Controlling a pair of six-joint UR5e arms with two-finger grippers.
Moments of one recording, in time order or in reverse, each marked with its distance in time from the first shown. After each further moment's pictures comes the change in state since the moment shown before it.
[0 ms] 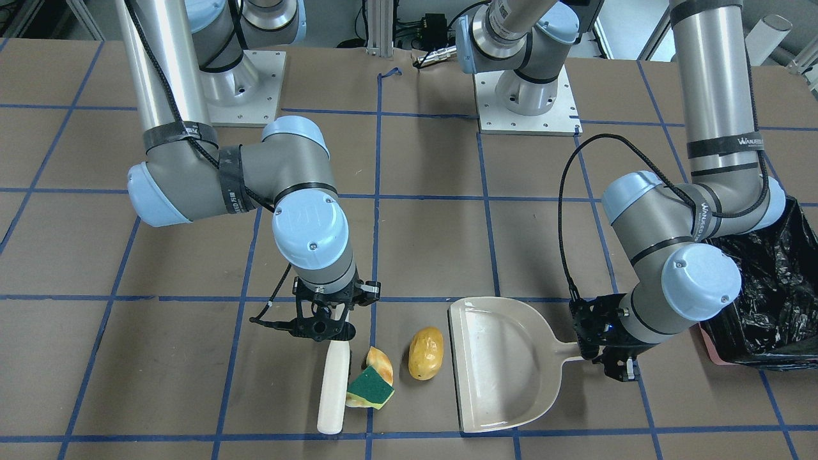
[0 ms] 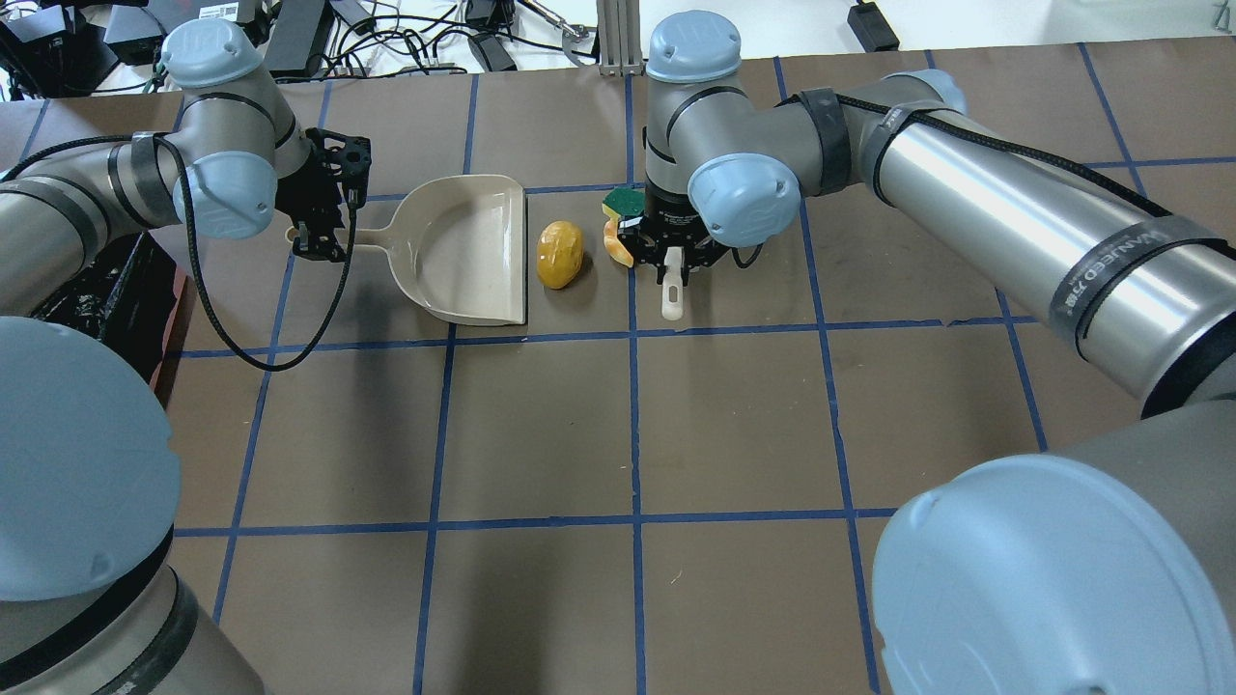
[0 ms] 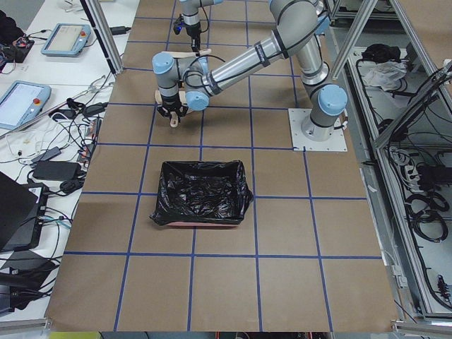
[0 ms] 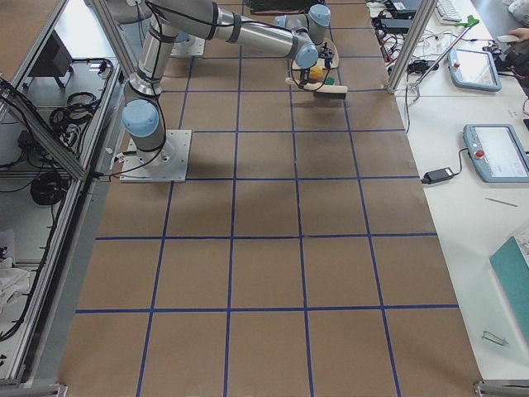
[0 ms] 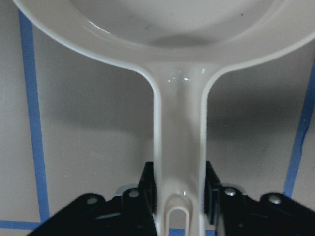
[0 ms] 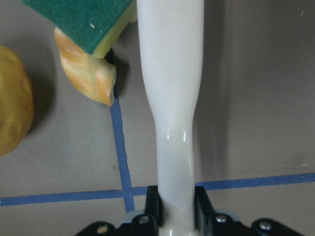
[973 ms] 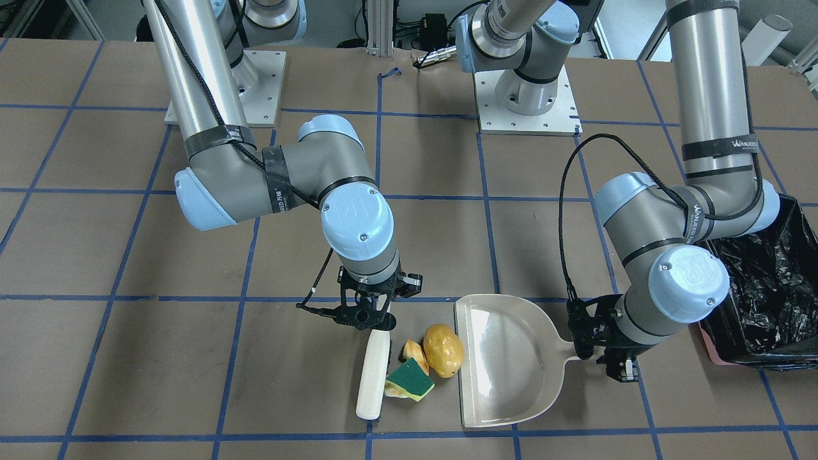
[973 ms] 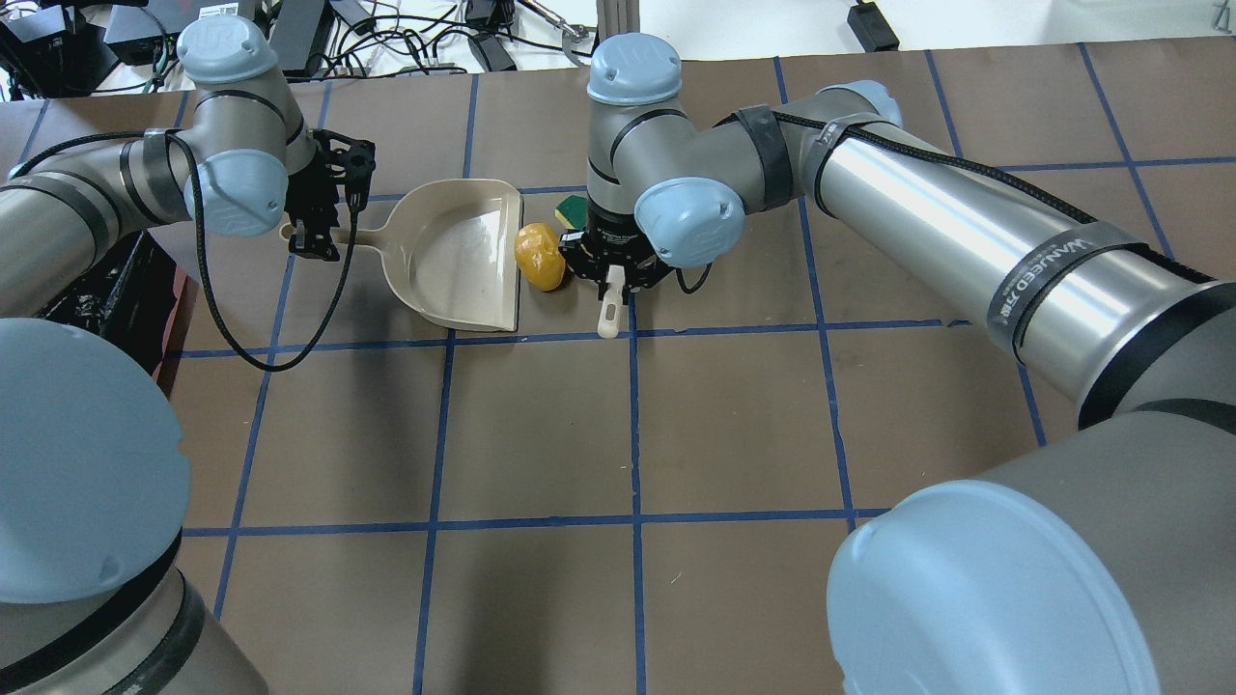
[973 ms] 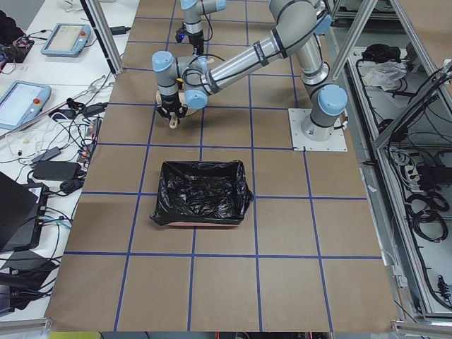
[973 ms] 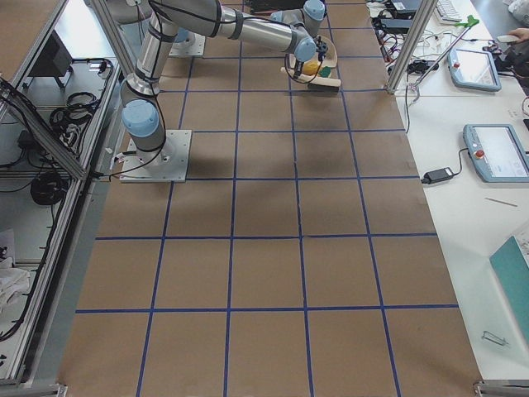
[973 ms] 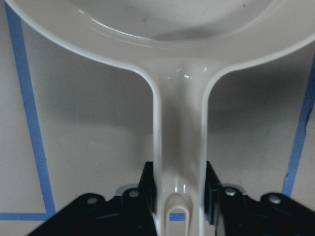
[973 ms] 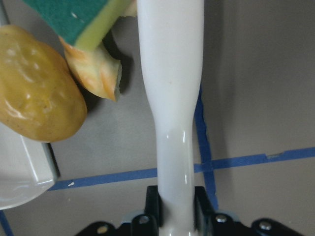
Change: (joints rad) left arm -0.027 -0.006 0.007 0.001 0.072 0.013; right arm 0.078 0.030 -0.026 -0.019 0.084 0.159
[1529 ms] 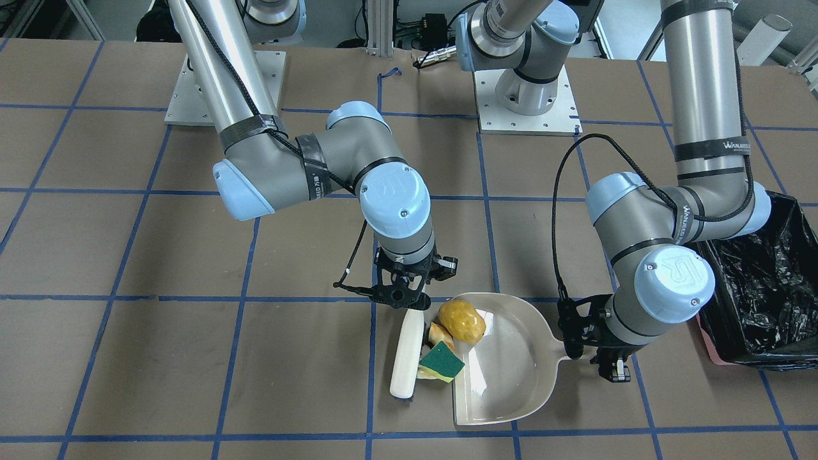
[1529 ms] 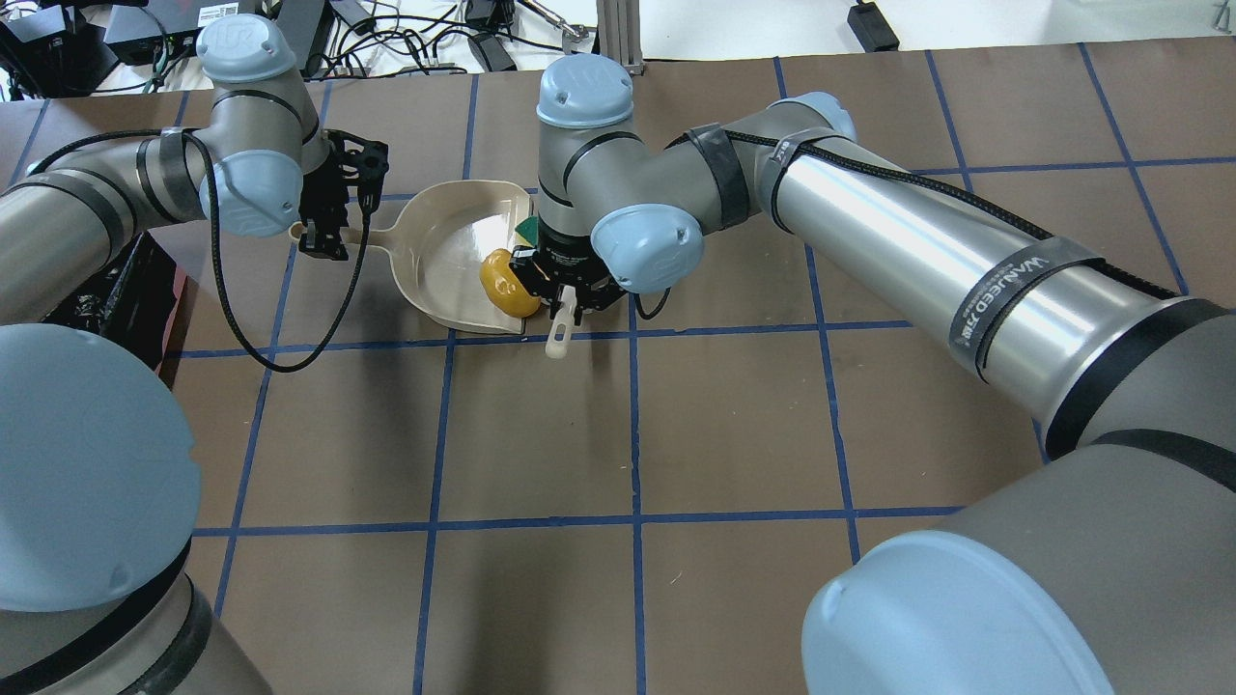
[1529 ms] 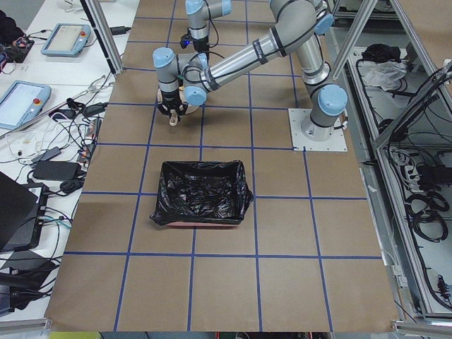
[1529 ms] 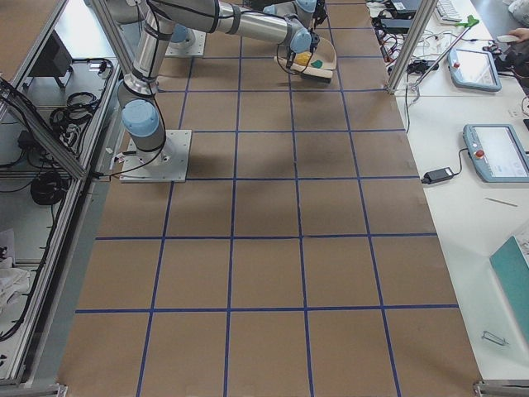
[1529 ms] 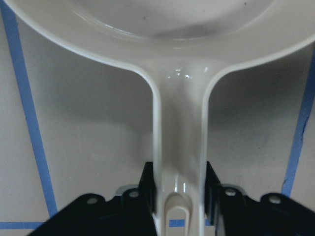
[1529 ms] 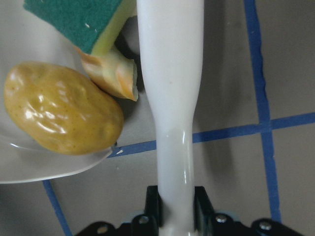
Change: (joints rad) left arm -0.016 -0.001 0.001 0.000 0.013 -0.005; right arm 0.069 0.003 -0.004 -0.030 0.075 0.125
